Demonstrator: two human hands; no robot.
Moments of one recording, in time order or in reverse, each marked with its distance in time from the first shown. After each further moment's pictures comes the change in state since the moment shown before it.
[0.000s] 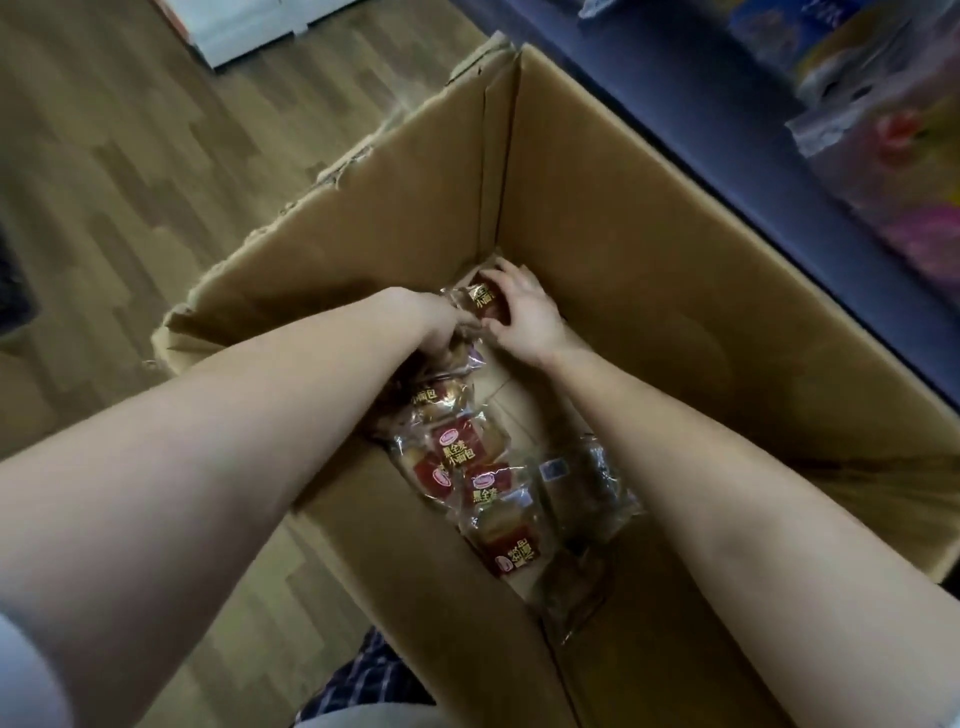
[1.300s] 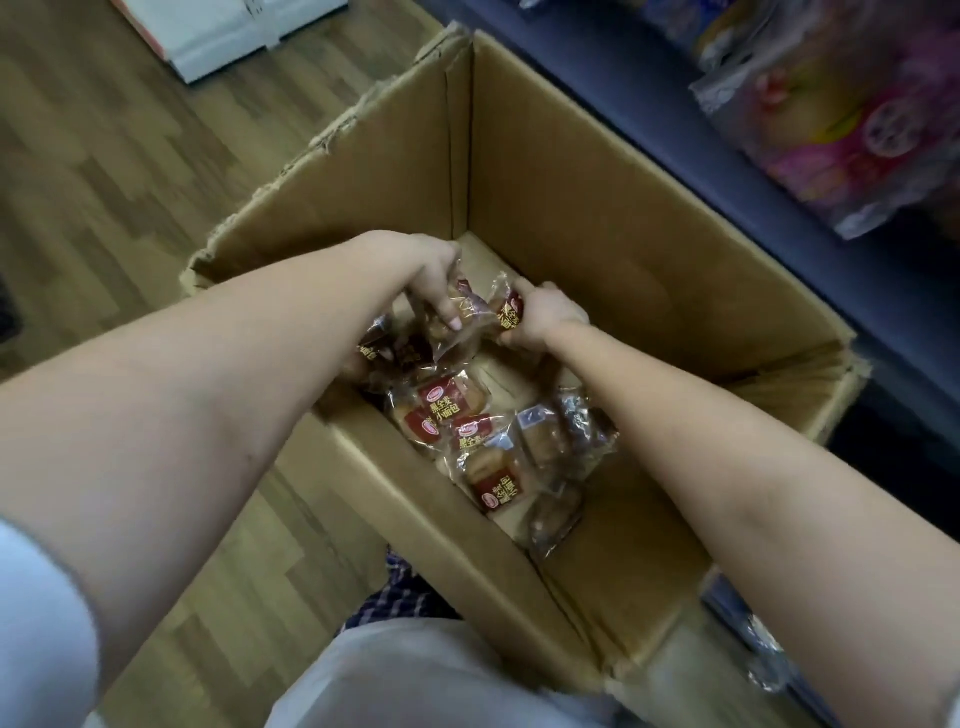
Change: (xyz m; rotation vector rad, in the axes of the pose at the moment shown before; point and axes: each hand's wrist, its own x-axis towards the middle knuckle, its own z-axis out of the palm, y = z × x) left_hand -0.062 0.033 -0.030 -0.249 0.083 -0.031; right_hand -0.075 -0.009 -0.037 -0.258 -0.178 0.349
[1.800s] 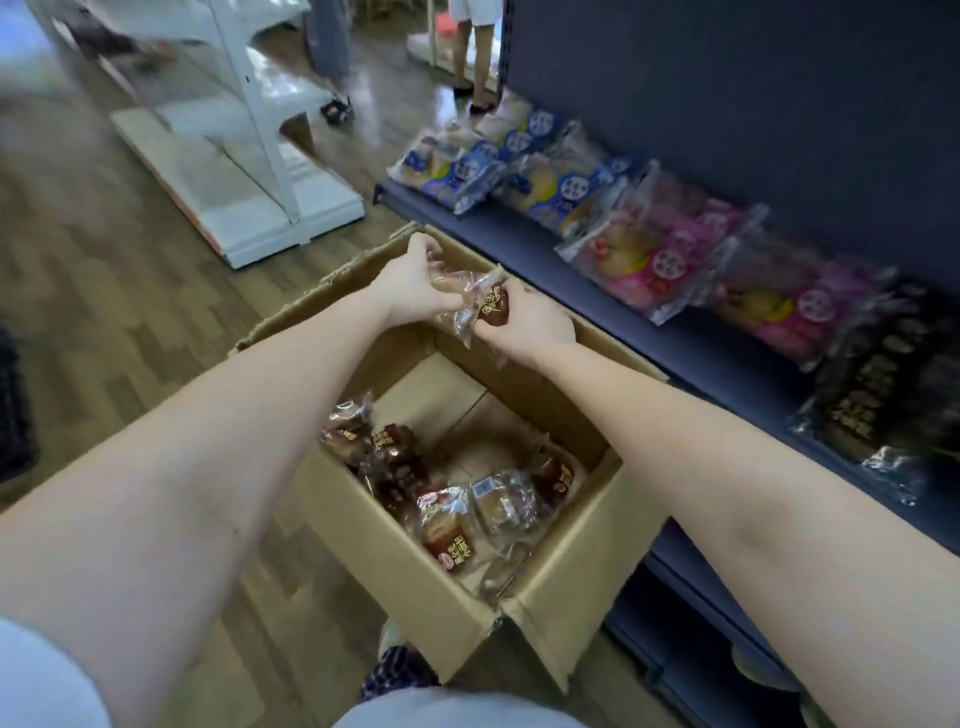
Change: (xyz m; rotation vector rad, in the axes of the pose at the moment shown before) left_hand -0.114 0.066 -0.036 -0.485 0.732 0.176; right_hand -0.111 0.005 -0.114 0.084 0.559 -0.186
